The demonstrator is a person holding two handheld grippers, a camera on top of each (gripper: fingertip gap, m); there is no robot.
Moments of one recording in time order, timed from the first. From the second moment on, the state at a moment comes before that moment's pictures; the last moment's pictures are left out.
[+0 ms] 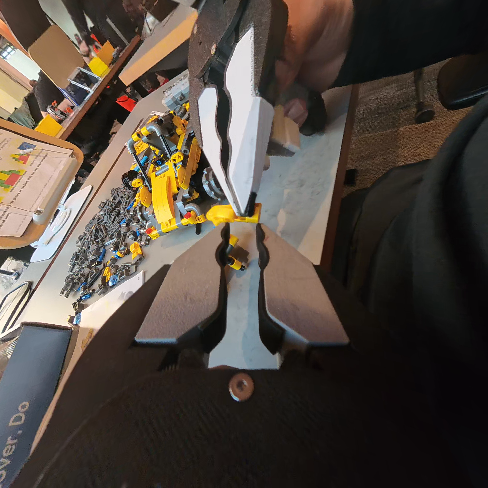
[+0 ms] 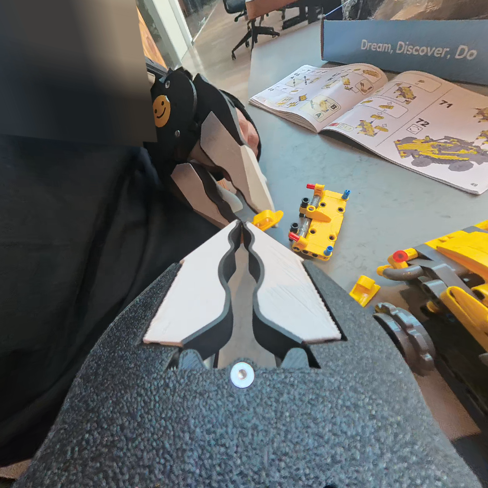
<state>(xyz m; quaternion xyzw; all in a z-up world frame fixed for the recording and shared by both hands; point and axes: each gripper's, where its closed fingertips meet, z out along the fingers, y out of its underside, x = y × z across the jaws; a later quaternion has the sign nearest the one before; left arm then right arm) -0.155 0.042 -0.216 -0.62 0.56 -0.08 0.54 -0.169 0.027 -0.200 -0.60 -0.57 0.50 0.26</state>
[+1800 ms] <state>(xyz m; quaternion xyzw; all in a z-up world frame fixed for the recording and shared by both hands) -0.117 0.052 -0.222 -0.52 0.66 0.03 0.55 -0.121 0.034 -0.211 -0.66 -0.58 0.42 0.22</state>
